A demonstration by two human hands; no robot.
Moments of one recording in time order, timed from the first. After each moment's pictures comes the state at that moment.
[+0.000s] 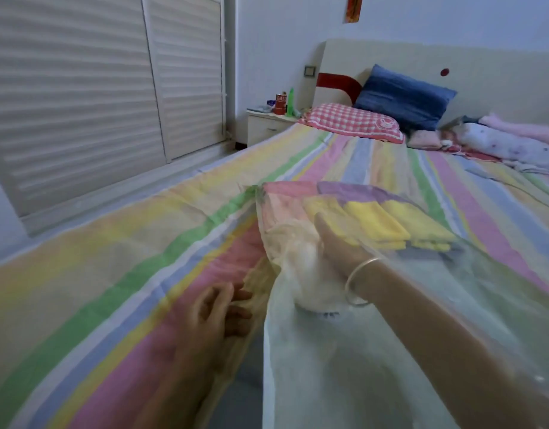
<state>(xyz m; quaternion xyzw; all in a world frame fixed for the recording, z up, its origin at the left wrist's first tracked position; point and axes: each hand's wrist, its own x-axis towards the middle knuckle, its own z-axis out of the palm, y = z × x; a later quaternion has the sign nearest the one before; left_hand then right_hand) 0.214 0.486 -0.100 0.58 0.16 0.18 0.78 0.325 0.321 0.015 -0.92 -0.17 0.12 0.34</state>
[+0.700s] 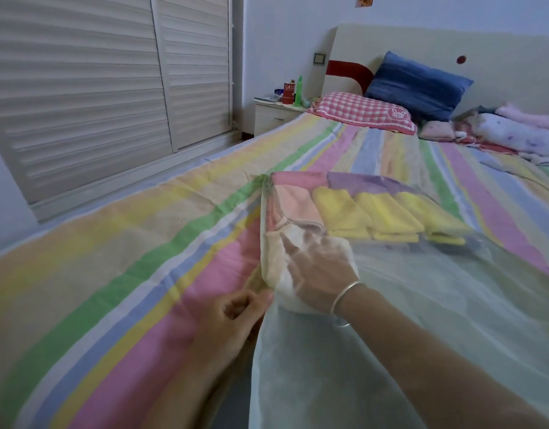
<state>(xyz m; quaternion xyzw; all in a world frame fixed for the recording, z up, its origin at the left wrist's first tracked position) 0.200 0.482 -0.091 0.70 0.05 0.11 0.70 0.324 0.341 -0.063 -0.96 -0.26 -0.06 -0.07</state>
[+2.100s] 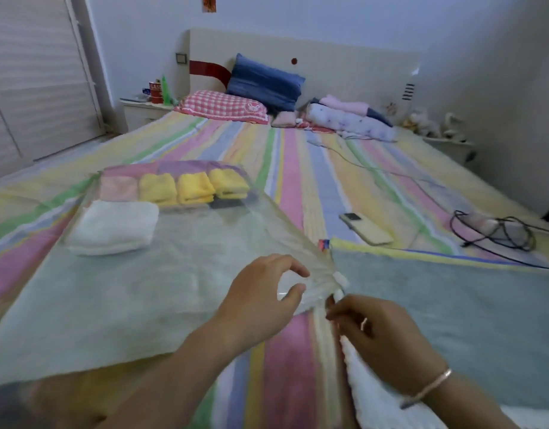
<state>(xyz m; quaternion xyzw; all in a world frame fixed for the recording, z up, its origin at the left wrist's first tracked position) 0.062 0.141 0.025 0.88 -0.26 0.06 0.39 0.004 -0.061 0.012 -0.96 -0.10 -0.11 0.25</state>
